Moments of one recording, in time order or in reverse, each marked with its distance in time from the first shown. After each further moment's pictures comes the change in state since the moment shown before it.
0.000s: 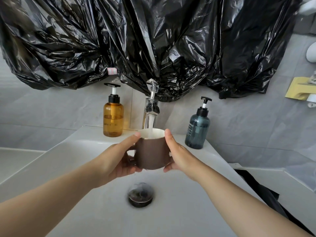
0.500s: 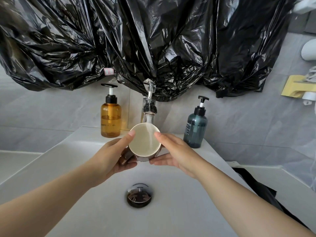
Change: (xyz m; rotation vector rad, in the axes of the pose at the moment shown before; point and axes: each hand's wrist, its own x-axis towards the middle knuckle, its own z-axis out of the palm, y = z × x) left_hand 0.006 -0.003 -0.005 -0.112 0.057 0.069; right_hand -0.007 -0.010 -0.002 0.285 -0.036 -0.045
